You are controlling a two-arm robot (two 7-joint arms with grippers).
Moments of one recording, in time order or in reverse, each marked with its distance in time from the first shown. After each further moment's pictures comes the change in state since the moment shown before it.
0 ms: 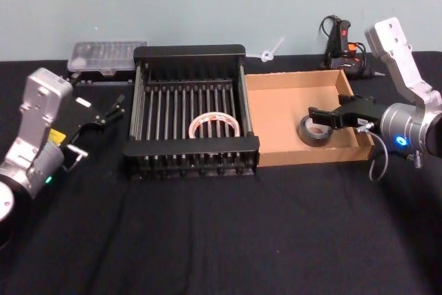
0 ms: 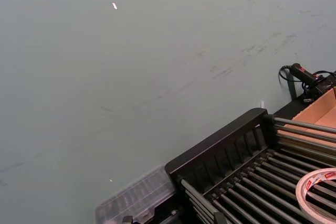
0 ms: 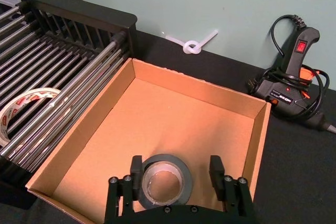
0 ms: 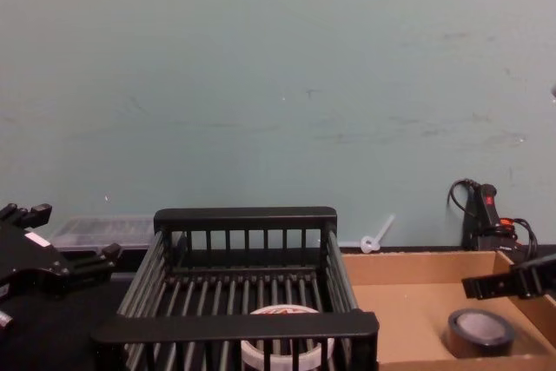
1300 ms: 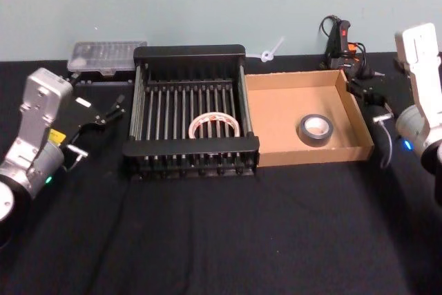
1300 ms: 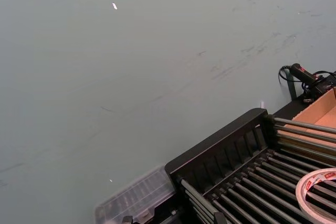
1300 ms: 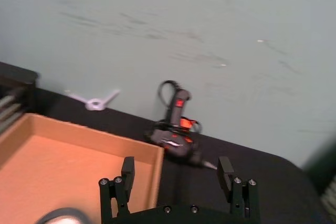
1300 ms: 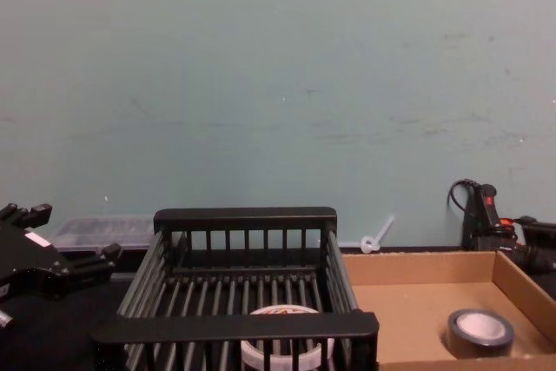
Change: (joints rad) left arm 0.000 0.000 0.000 0.000 0.000 0.000 0.000; right arm -0.128 -0.087 0.093 -0.023 -0.234 -0.360 -0.337
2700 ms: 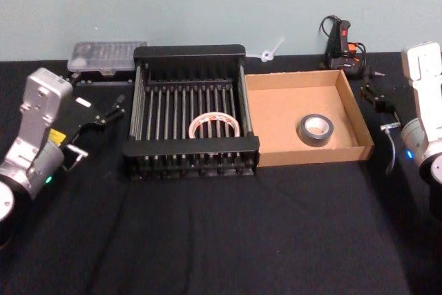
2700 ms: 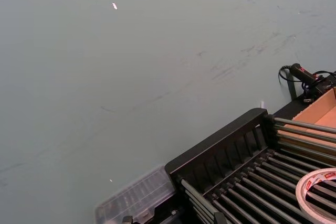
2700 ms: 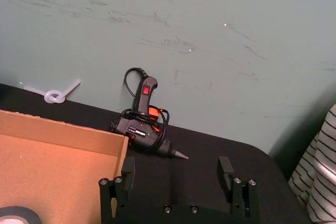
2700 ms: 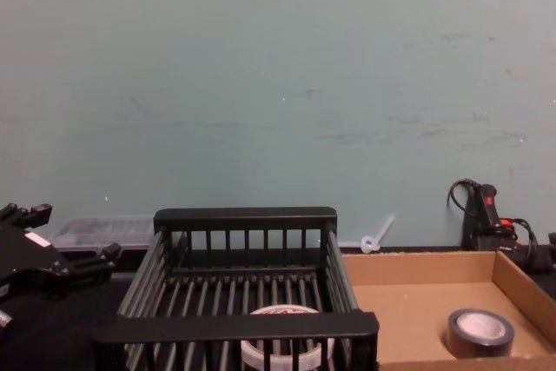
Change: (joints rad) left arm 0.000 0.000 0.000 0.000 0.000 0.000 0.000; right arm -0.001 -0.054 0.038 0.132 -0.090 -0.136 -0.092
